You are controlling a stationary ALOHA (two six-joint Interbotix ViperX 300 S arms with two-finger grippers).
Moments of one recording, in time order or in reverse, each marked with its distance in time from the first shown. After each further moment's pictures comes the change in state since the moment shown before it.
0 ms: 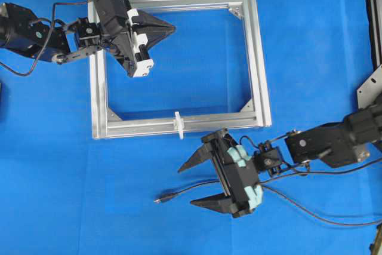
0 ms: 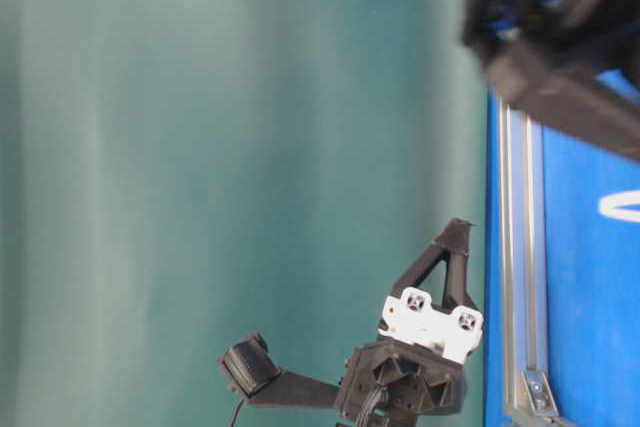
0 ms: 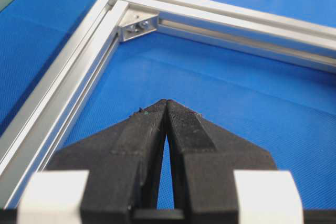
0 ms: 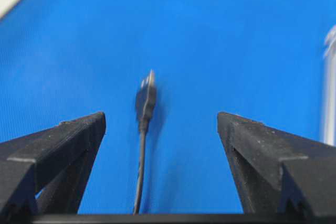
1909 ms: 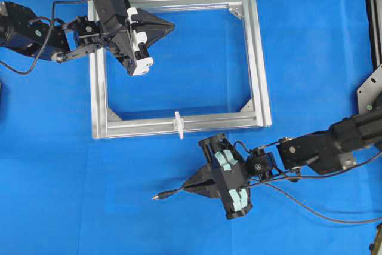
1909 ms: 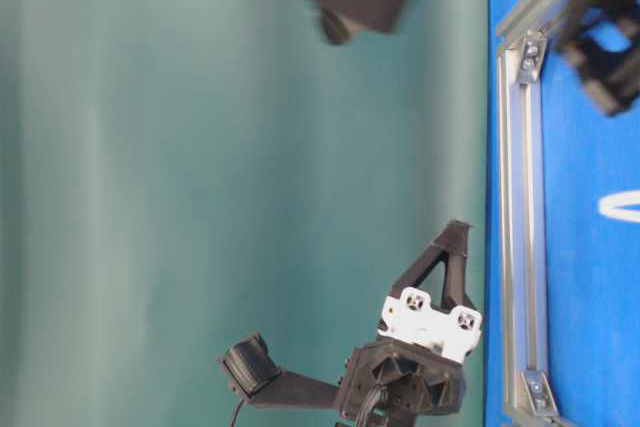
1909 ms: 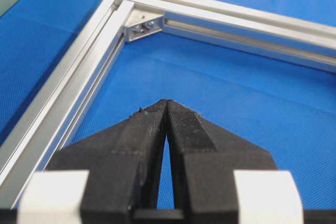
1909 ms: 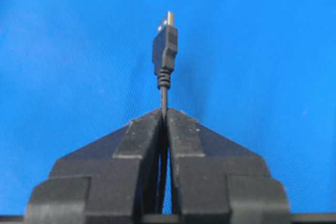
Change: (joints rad) left arm 0.008 0.000 0.000 0.002 0.002 0.003; right arm 0.018 0.043 -0.040 0.064 0.080 -0.003
